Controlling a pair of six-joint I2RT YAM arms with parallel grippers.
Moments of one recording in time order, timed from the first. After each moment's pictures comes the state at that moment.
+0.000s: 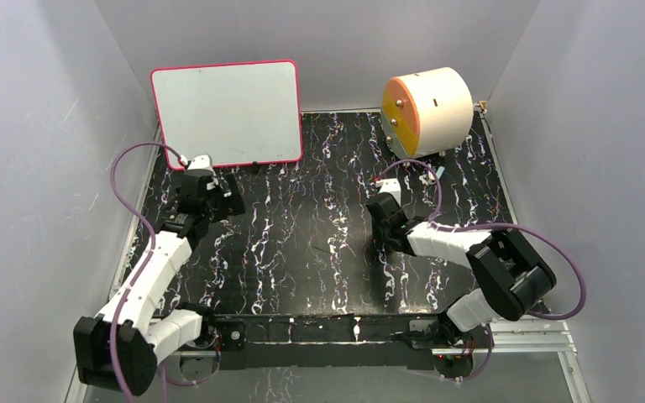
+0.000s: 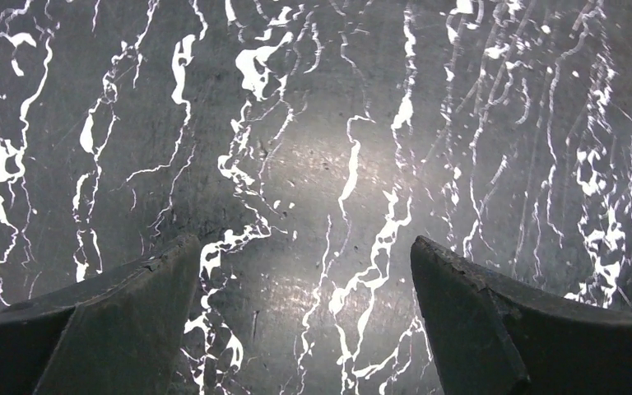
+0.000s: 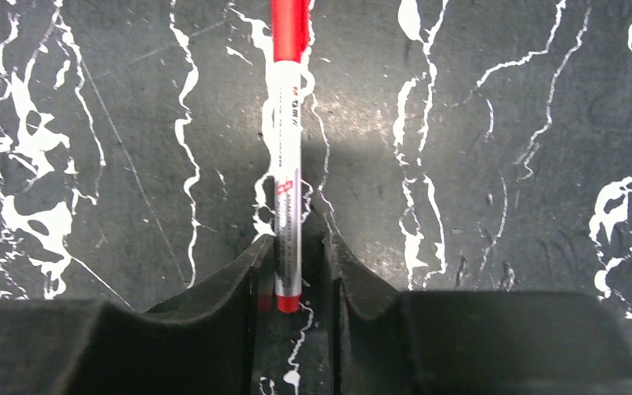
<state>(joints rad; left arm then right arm) -0.25 1.00 0.78 -0.49 -0.22 -0.35 0.68 1.48 0.64 -0.06 0.41 0.42</state>
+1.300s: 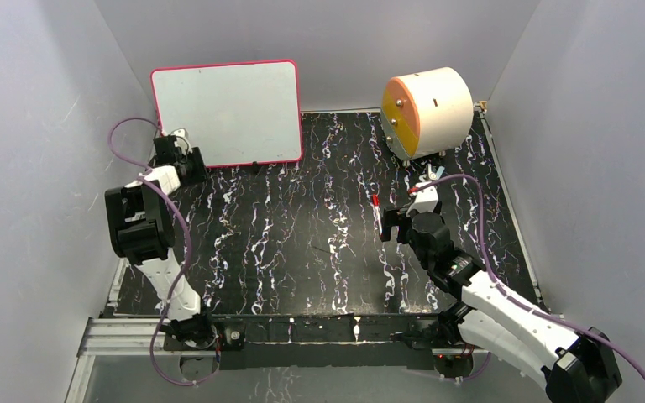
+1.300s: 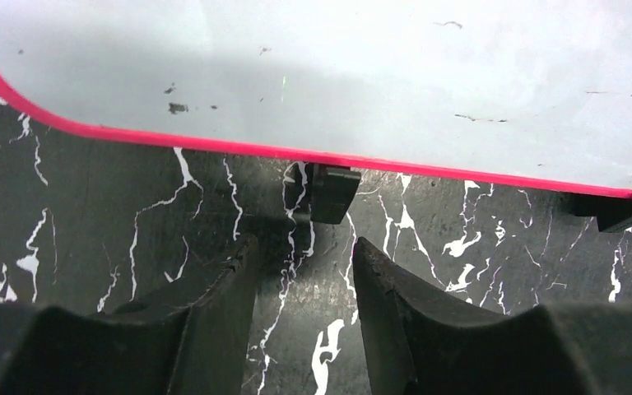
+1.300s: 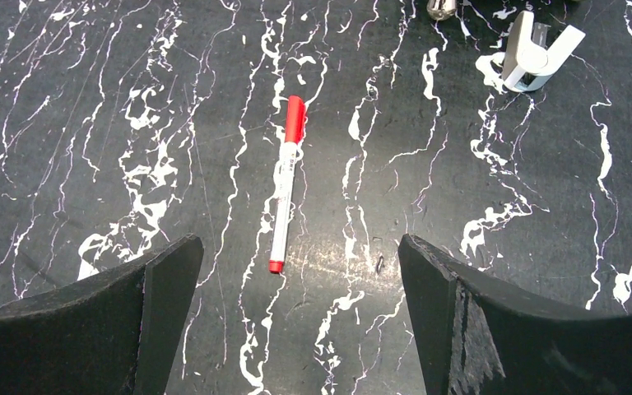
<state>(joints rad) 0.21 1.90 1.18 -0.12 0.15 -0.11 0.68 0.76 0.40 -0.03 0.40 0.23</state>
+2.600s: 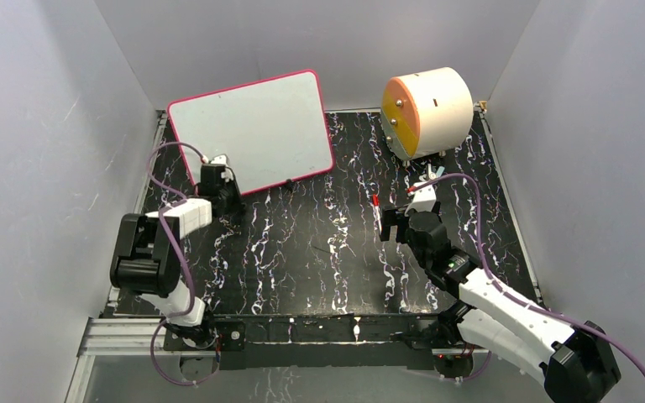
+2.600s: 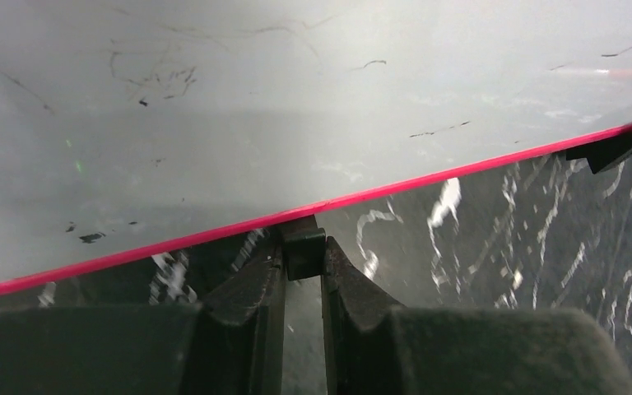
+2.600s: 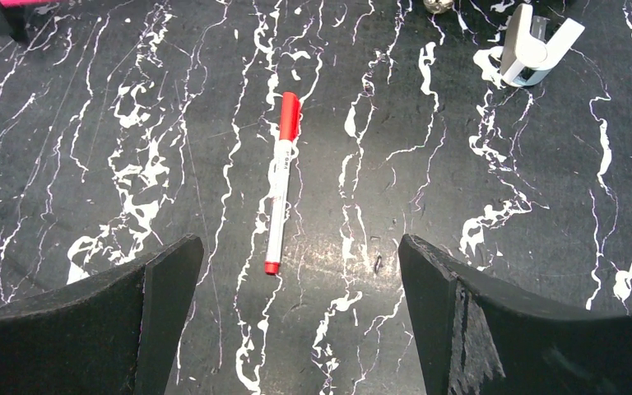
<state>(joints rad) -0.09 1.63 0.80 0.00 0.05 -0.33 0.68 0.81 0.40 -0.01 0.42 0.23</state>
